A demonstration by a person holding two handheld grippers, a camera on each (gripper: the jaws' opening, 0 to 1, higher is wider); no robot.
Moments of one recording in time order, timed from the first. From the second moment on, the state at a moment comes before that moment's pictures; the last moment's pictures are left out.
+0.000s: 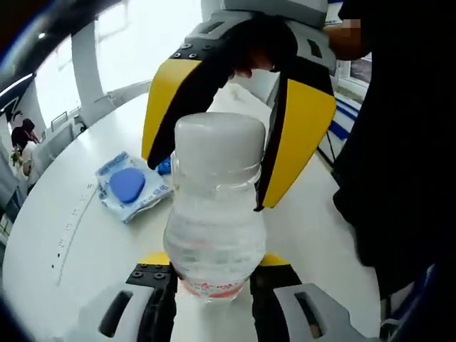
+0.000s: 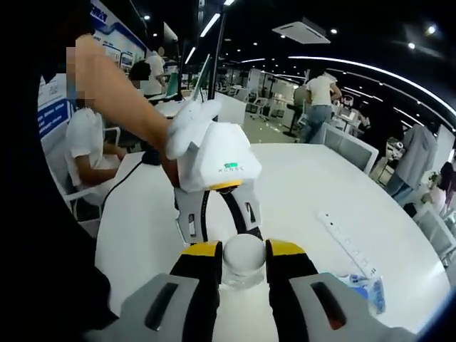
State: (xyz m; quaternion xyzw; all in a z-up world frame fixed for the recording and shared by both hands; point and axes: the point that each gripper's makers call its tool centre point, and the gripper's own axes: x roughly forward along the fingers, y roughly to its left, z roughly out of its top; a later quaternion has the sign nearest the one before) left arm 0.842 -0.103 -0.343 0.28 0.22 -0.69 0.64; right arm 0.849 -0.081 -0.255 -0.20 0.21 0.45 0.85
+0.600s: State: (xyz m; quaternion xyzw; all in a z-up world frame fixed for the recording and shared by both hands) left arm 0.837 -0.089 -0.347 0.20 0.27 -0.64 0.69; right arm 0.855 -0.084 -0.229 -0.10 0.18 0.40 0.89
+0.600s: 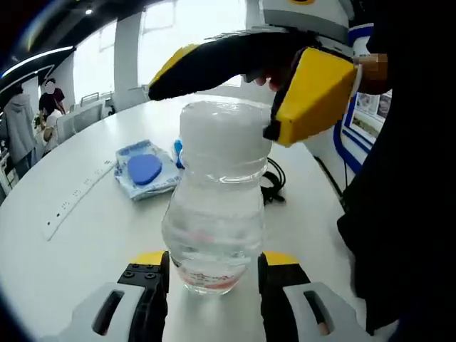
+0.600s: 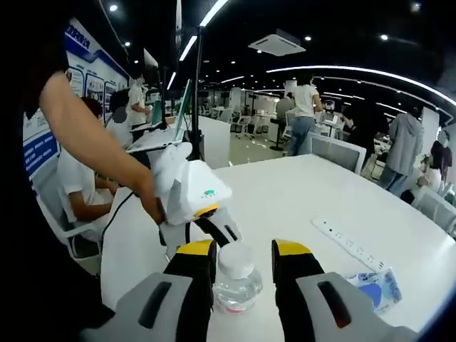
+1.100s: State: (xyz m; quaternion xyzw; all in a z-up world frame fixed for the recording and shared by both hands) left arm 0.842 -0.088 -0.291 0.17 0.23 -0.62 0.73; right arm 0.816 -0.169 -0.242 -0.02 0.21 0.31 0.93
